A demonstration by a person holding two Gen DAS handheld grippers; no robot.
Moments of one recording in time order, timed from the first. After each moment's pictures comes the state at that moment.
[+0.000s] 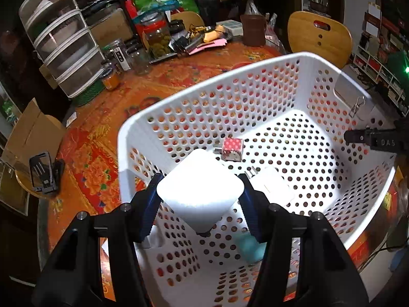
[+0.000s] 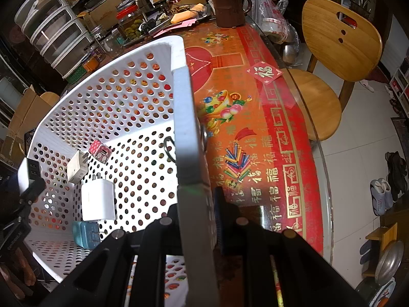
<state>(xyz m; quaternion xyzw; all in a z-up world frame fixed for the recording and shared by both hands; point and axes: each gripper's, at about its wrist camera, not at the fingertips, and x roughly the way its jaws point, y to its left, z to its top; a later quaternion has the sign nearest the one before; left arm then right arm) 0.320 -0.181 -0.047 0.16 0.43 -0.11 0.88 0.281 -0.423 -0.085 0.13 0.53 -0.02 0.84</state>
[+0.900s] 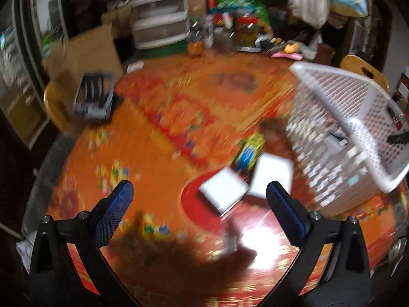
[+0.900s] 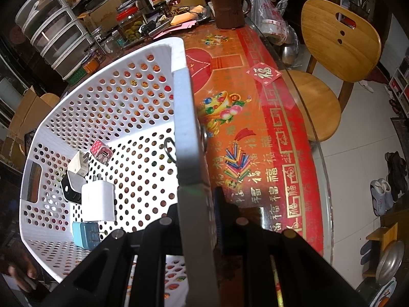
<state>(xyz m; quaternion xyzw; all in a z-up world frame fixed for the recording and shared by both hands) 0.263 0.051 -0.090 0.01 0.41 0.00 0.91 0.279 -0.424 -0.084 0.13 0.52 -0.02 0.84</state>
